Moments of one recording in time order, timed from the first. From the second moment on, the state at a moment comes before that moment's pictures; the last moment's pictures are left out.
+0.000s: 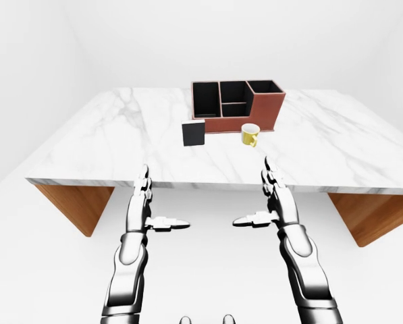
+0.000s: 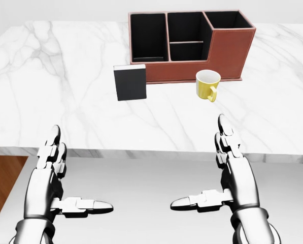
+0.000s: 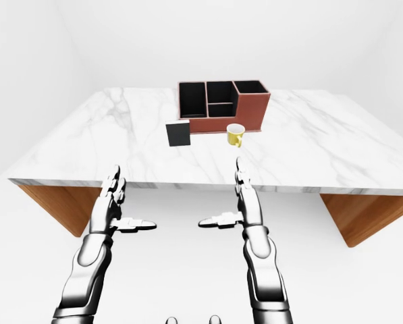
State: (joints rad) left arm 0.00 0.03 0.04 -0.04 0.03 0.00 -0.04; right arm 0.00 -0.03 -0.03 -0.14 -0.06 0.08 0.08
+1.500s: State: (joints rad) left arm -0.46 0.24 0.17 -0.30 0.01 0.09 -0.30; right arm -0.45 -0.17 -0.08 -0.42 -0.31 0.09 0.37
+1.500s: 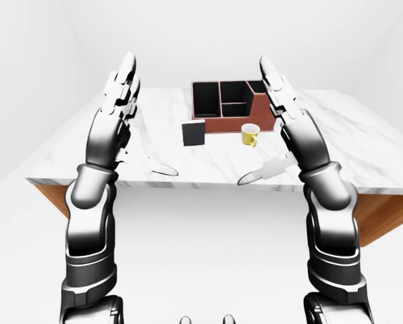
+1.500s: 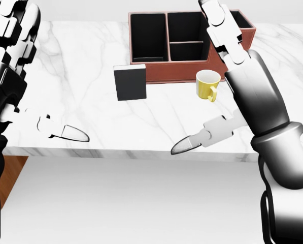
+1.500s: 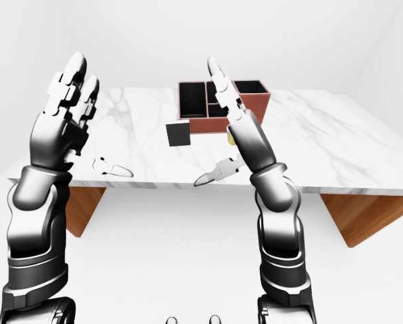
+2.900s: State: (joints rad) left arm -0.46 0.23 0.15 -0.33 0.03 0.09 -0.31; right arm -0.45 -0.15 -0.05 -0.42 -0.37 0.09 0.40
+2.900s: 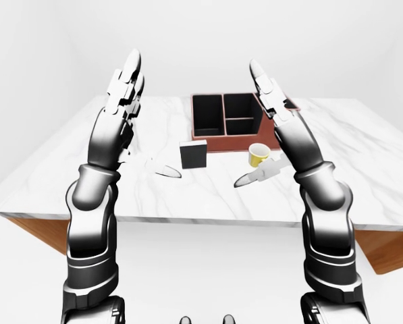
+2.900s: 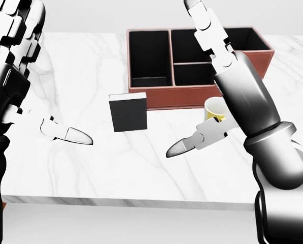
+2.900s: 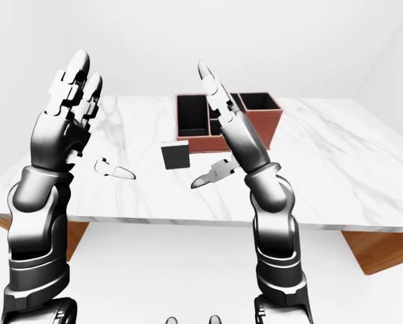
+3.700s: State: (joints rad) left arm -0.46 0.23 0.15 -0.30 0.04 0.09 -0.32; right arm -0.44 -0.13 -0.04 -0.43 -0.39 0.09 0.40
